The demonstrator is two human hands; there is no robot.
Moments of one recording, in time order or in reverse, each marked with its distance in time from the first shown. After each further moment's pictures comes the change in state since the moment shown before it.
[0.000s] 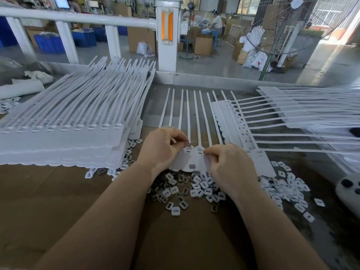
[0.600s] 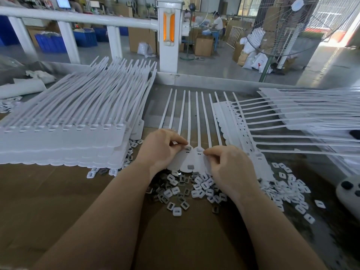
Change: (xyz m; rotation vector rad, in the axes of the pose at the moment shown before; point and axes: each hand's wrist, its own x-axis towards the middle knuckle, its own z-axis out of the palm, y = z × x) left_hand 0.004 -0.008 -0.003 0.085 -0.068 0.005; right_hand -0.001 -0.003 0.002 0.039 0.015 -0.002
